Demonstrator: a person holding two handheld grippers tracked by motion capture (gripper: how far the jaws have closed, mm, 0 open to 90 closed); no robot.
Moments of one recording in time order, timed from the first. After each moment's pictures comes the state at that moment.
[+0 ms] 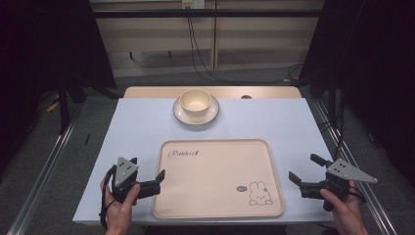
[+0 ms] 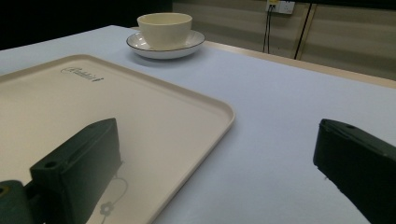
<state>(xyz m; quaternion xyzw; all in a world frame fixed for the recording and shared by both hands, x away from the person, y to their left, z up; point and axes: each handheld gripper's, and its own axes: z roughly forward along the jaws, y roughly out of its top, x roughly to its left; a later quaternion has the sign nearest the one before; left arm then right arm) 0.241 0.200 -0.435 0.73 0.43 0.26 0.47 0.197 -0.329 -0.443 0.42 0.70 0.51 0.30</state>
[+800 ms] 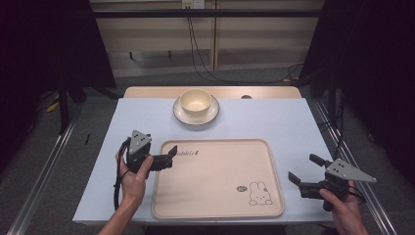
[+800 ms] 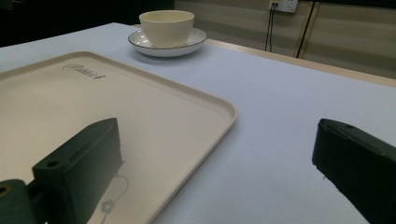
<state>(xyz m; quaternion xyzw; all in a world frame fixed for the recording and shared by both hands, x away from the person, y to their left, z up) 0.303 0.171 -0.410 0.73 0.42 0.24 0.49 0.198 -0.328 -0.444 0.41 0.70 0.50 0.29</state>
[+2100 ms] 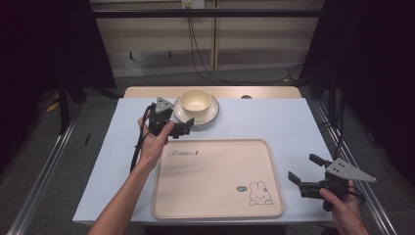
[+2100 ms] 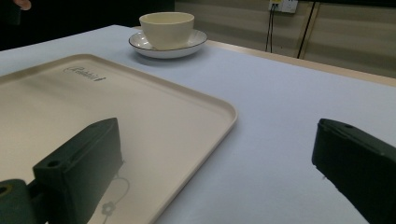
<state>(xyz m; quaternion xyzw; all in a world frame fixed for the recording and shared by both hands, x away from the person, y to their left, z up) 0.401 0.120 -0.393 0.76 0.40 0.23 0.46 0.198 -0.329 -0.444 0.41 0.70 0.51 0.29</state>
